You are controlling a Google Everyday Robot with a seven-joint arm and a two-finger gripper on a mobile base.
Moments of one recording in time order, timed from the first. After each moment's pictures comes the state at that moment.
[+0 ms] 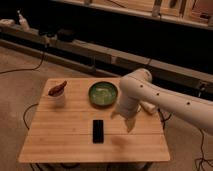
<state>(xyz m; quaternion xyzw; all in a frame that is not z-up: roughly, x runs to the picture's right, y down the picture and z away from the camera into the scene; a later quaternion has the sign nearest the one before) 0.131 0.171 0.693 -0.35 -0.19 -0.28 0.87</state>
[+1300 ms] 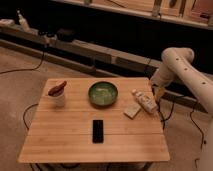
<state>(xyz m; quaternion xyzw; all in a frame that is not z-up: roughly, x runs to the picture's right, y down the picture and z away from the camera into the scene) 0.281 0.005 0.832 -0.29 -0.06 -0.02 0.96</state>
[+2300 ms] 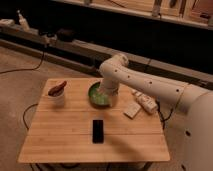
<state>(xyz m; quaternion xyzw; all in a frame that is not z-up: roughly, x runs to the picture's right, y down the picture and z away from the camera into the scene) -0.001 0.085 0.773 -0.25 -0.19 -0.33 0.89</state>
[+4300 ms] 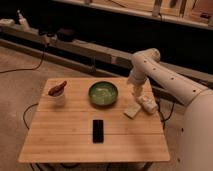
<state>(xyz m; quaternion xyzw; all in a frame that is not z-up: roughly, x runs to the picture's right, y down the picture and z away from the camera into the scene) 0.154 0.002 0.863 -0.25 -0.08 -0.17 0.95</state>
